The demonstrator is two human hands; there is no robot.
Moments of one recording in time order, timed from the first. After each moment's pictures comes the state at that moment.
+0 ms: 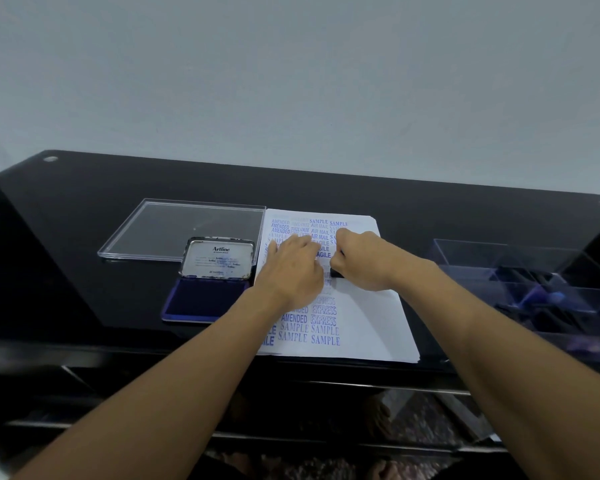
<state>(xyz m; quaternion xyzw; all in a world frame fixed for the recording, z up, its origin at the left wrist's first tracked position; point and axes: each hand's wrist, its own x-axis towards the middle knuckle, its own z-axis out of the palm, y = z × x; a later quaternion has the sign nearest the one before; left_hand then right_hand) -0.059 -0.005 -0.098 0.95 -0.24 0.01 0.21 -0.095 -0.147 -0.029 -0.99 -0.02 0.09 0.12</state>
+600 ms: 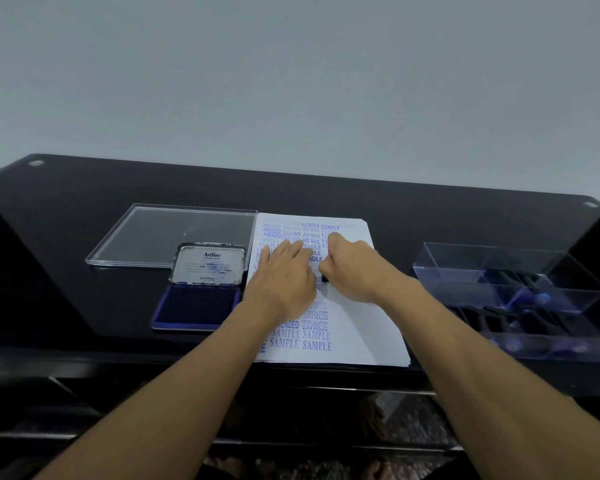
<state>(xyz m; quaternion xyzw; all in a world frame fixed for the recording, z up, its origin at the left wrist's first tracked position) -0.062 -0.005 -0.108 0.95 -0.25 0.04 0.19 -0.101 -0.144 -0.040 -0.98 0.01 0.04 0.20</state>
